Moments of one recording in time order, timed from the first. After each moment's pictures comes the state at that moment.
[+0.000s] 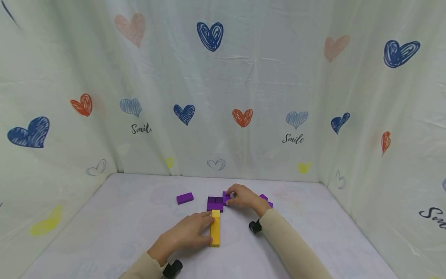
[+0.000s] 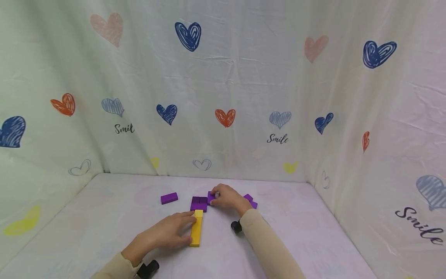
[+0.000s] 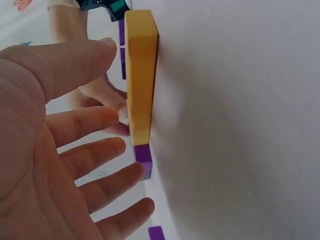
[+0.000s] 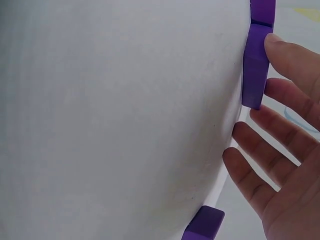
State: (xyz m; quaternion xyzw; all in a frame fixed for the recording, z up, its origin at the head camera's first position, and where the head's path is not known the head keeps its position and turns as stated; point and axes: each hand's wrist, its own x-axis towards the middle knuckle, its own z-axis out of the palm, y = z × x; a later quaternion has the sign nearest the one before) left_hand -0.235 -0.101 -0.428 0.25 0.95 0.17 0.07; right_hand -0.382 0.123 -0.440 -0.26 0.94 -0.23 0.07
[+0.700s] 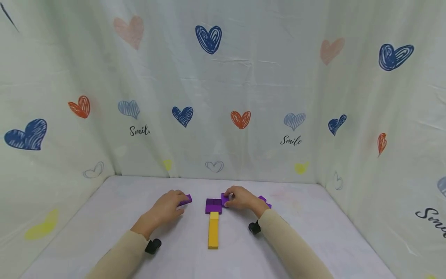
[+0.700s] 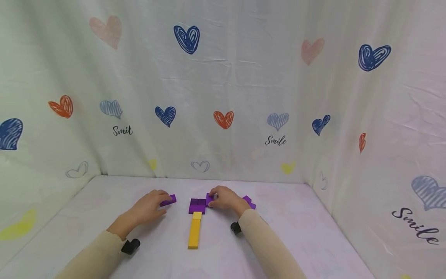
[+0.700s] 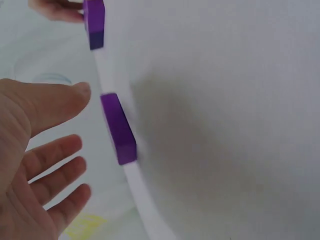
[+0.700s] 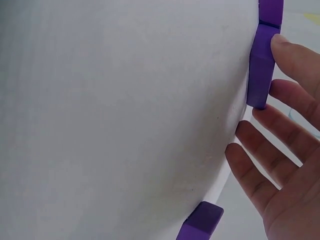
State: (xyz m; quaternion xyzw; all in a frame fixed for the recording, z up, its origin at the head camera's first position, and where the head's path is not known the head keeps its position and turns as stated) left_hand -0.291 -0.171 -0.426 0.19 0.97 0.14 -0.09; right_hand -0.380 0.119 -0.436 -0.24 0.94 -0.21 0.08
